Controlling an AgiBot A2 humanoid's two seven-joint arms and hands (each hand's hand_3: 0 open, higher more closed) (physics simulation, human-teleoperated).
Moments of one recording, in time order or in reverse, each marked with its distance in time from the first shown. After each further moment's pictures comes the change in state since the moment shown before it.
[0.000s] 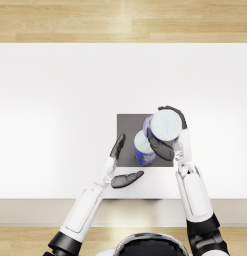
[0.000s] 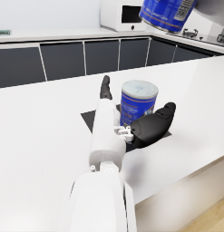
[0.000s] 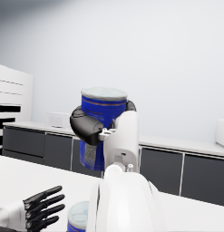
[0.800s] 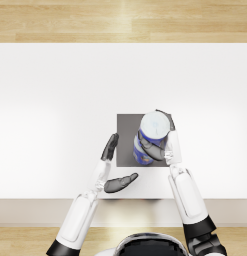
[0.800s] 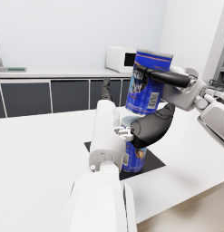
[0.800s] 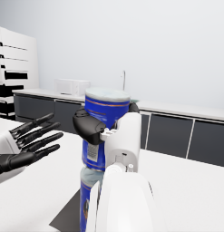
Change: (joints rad) left arm -0.083 0.010 -0.132 -0.258 0.000 0.000 0.023; right arm -0.077 -0.009 0.065 -0.131 0.000 -0.042 -0.019
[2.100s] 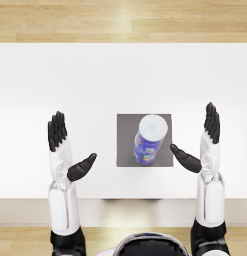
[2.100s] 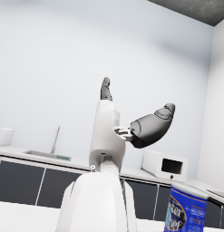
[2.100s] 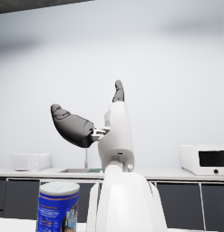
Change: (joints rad) left arm 0.272 0.171 -0.420 -0.163 -0.001 0.000 0.000; right arm 0.076 0.021 -0.291 0.324 0.000 0.229 0.197
